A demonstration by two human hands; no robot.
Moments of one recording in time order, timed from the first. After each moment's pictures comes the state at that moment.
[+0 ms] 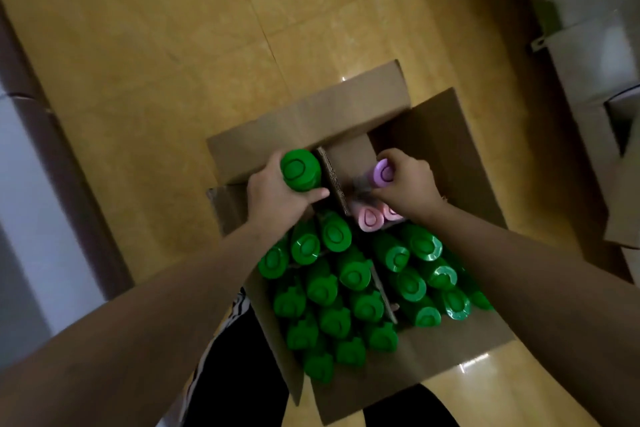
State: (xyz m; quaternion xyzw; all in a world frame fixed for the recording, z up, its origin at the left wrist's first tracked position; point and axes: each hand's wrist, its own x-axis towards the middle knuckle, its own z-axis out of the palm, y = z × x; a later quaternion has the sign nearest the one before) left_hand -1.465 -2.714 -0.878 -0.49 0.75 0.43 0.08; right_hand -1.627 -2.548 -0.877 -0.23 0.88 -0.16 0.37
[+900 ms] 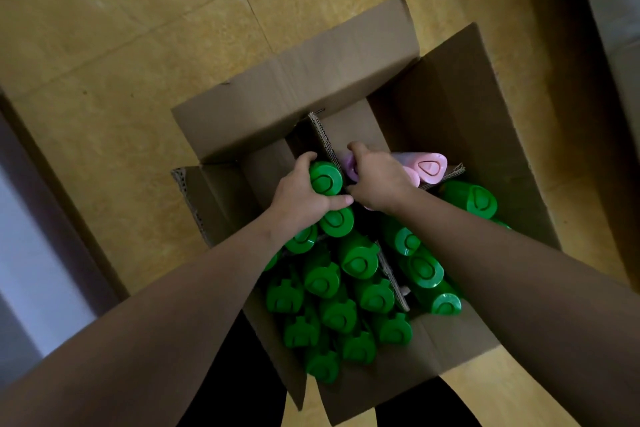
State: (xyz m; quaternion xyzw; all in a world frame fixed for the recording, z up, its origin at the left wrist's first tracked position) left_hand -1.461 -2.670 -0.956 -0.42 0.68 0.54 0.25; right_hand -1.586 -2.559 -0.954 -0.29 0.85 -0.05 0.45
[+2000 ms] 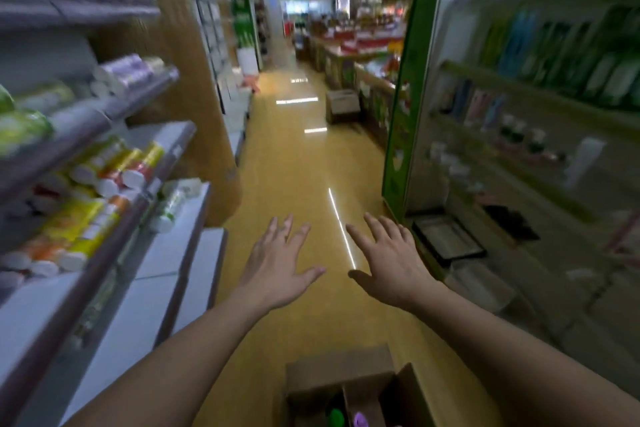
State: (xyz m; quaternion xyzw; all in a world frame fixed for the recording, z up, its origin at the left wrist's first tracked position) left_hand -1.400 -2.673 -0.245 -0.34 0.93 0.08 -0.10; right_hand -1.581 -2.533 -0.248 -0.57 0.81 -0.09 -0.06
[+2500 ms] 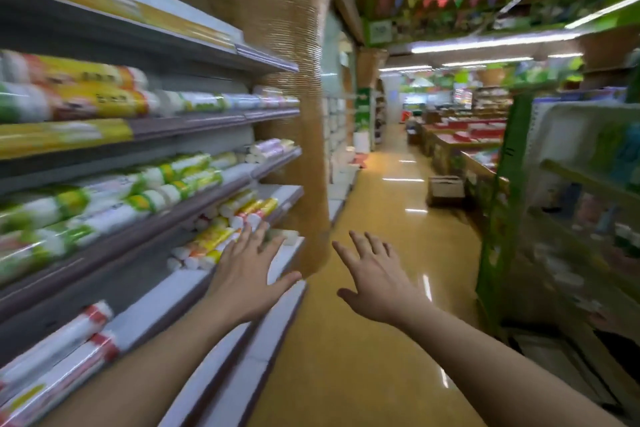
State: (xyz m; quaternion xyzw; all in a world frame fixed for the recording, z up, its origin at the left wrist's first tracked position) left_hand -1.280 -2.552 -0.109 -0.52 0.83 -0.11 -0.19; right_hand -1.530 -2.509 -0.134 -0.74 0.64 -0.14 -0.14
